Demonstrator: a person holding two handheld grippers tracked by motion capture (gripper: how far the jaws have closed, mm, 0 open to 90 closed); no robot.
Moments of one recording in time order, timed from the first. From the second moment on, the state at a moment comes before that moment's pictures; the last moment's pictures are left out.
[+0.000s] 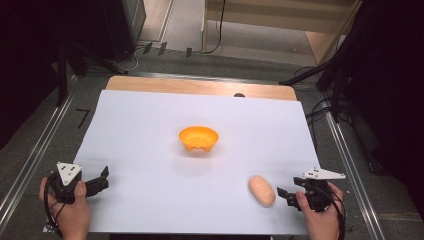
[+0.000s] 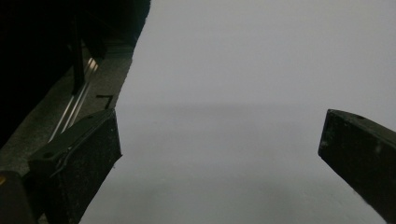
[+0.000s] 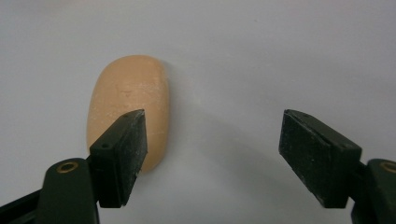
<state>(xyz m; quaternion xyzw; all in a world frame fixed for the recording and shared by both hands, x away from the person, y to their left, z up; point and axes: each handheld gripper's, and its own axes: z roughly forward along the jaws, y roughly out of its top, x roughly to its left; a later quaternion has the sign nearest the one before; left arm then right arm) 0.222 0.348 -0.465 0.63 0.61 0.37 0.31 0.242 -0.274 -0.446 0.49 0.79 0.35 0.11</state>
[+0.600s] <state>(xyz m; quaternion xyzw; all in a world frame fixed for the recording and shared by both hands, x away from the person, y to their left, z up) 0.223 0.348 -0.465 0.64 0.60 0.36 0.31 0.250 -0.221 -0.441 0.45 0.84 0.30 0.06</state>
